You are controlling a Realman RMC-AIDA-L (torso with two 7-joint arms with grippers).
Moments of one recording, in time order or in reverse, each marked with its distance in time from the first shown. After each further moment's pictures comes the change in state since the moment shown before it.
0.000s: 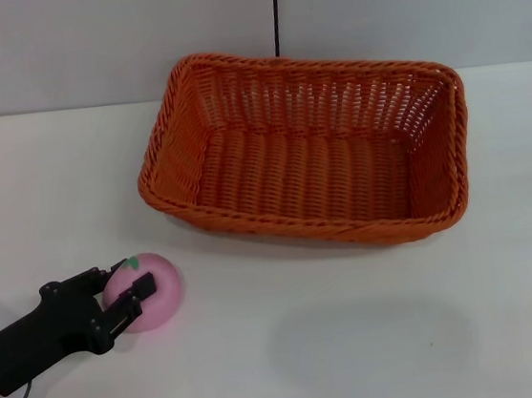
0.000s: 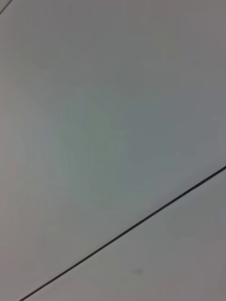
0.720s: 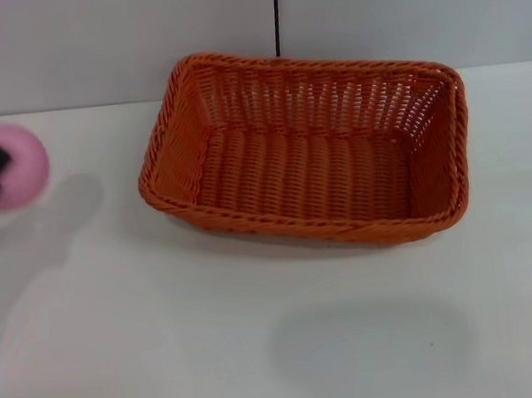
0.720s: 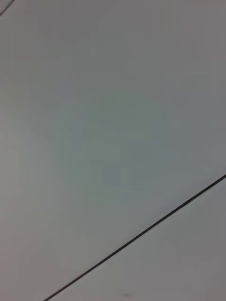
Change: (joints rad) left arm -0.036 -0.017 -0.500 0.032 -0.028 -0.212 -0.059; right arm 0.010 0.000 0.000 0.022 0.000 0.064 -0.006
